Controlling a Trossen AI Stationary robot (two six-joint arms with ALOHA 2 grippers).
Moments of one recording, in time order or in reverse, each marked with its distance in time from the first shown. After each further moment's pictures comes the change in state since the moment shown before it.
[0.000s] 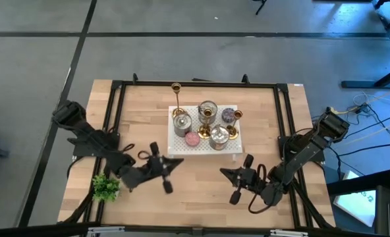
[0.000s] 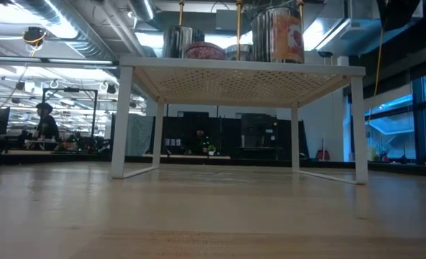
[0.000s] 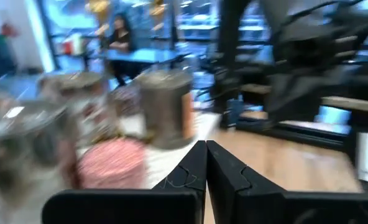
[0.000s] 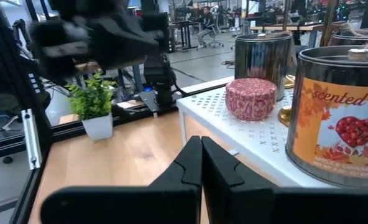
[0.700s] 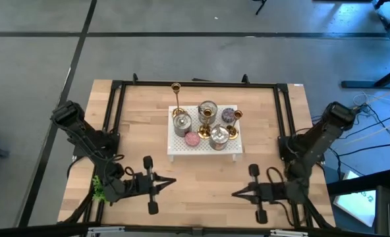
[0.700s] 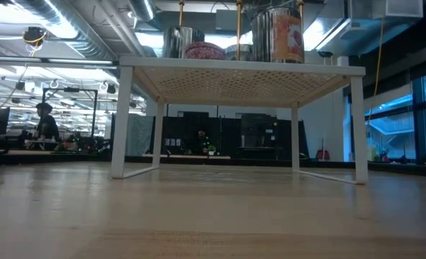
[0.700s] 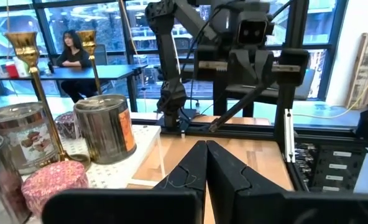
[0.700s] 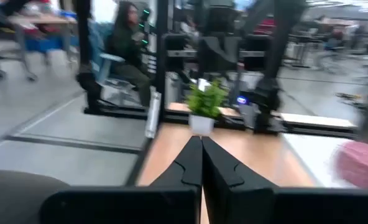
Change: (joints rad) left arm -0.183 0.000 0.079 0.010 0.009 0.141; right arm 0.126 -0.197 0.000 -0.046 -0.381 -0.326
